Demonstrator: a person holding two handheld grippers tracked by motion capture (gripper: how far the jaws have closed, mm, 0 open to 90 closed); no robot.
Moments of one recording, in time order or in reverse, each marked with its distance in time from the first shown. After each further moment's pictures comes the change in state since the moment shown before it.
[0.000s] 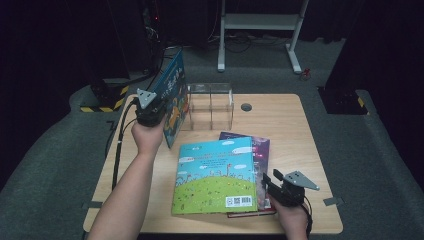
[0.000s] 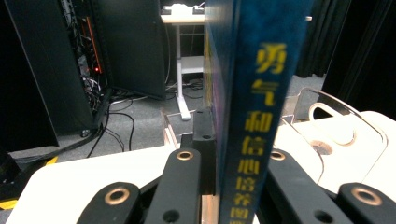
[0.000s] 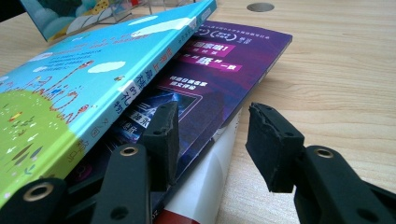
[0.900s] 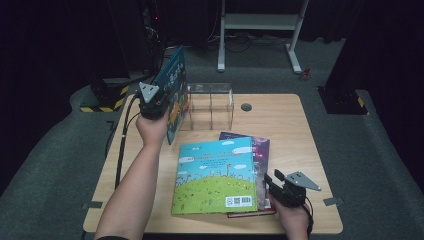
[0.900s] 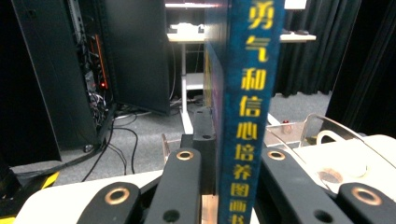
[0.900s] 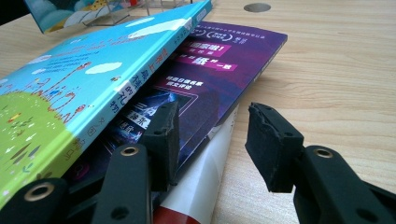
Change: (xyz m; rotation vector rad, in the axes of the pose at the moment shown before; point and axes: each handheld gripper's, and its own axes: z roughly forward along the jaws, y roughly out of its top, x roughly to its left) left arm -0.004 0.008 0.018 -0.079 0.024 -0.002; right arm -0.002 -0.001 -0.002 -0.007 -0.002 0.010
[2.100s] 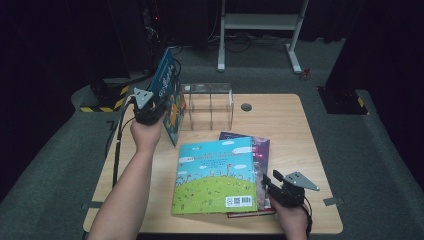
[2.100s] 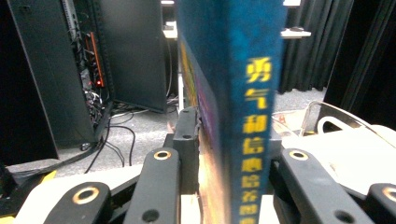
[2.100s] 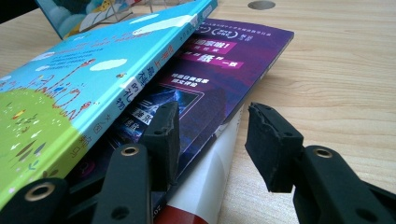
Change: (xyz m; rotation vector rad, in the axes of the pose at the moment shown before) left arm 0.018 -0.015 -0.013 0.022 -0.022 0.007; right arm 0.003 -0.001 0.002 0.011 0.009 -0.001
